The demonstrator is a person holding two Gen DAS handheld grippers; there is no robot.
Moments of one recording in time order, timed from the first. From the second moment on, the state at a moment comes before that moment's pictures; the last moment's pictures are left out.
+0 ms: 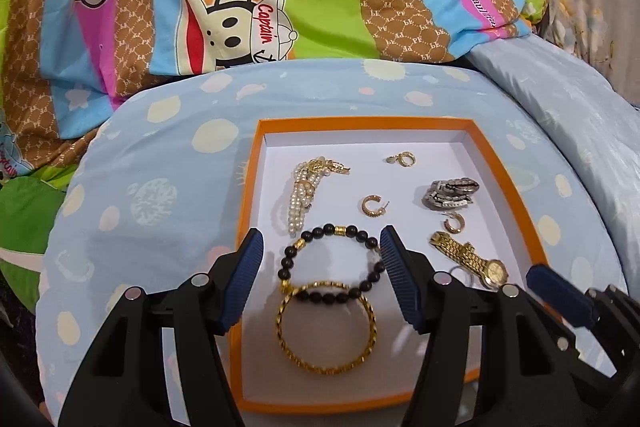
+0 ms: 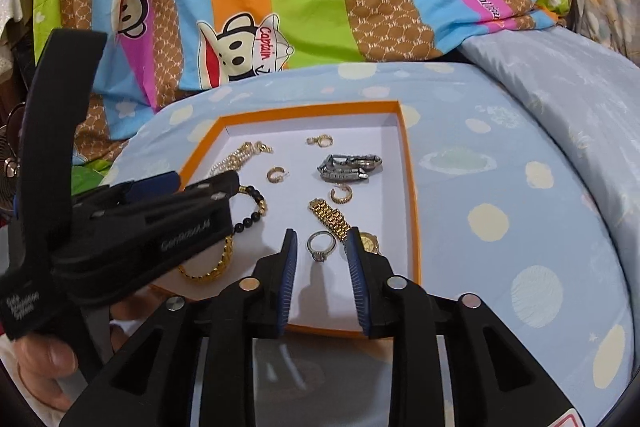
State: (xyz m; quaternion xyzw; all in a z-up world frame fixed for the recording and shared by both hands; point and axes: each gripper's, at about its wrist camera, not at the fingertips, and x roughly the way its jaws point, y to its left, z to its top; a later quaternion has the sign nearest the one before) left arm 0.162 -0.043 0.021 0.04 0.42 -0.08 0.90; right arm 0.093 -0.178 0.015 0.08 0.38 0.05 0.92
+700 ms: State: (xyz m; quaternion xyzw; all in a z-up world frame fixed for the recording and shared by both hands) left arm 0.112 -0.035 0.022 0.06 0.39 -0.04 0.92; right arm 0.069 -0.175 0.026 0.04 0.34 -0.01 0.94
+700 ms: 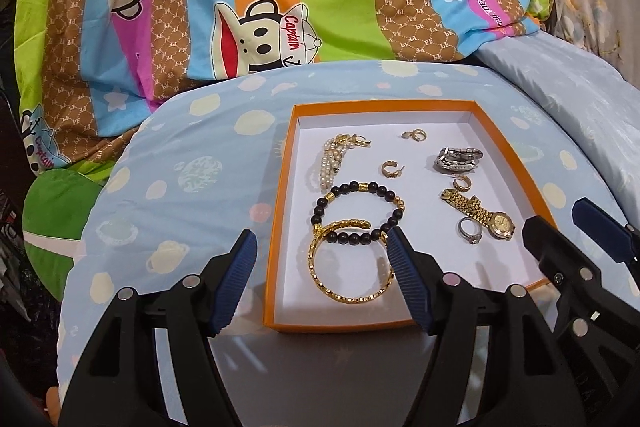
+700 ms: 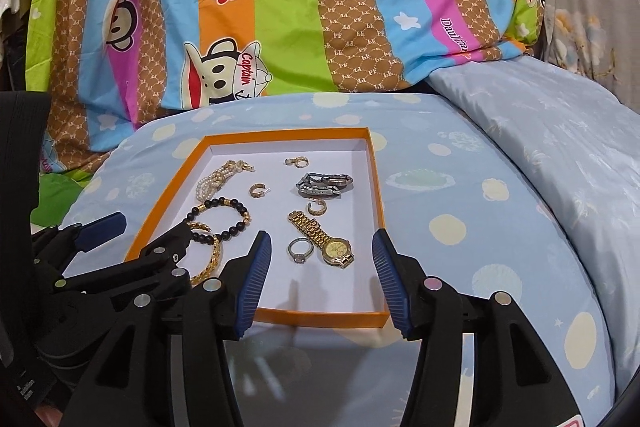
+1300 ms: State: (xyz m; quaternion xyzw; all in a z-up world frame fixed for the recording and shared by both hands) left arm 0.107 -0.038 0.024 0.08 0.39 -0.02 0.92; right arm 0.065 -0.175 0.026 0.05 0.35 -0.02 0.94
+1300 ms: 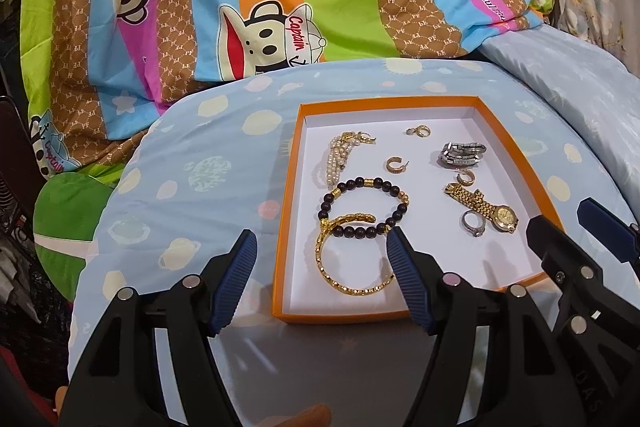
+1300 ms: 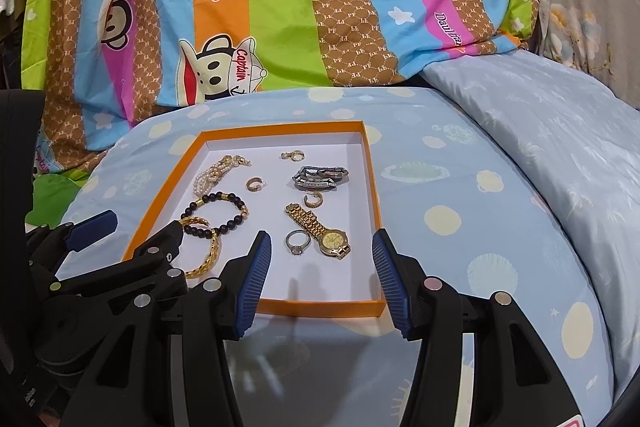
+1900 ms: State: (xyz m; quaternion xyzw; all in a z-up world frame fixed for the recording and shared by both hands) left arm 0.103 -0.039 0.024 0.09 0.38 -0.01 0.92; right arm 0.064 -0.173 0.024 0.04 0.35 -0.02 0.93
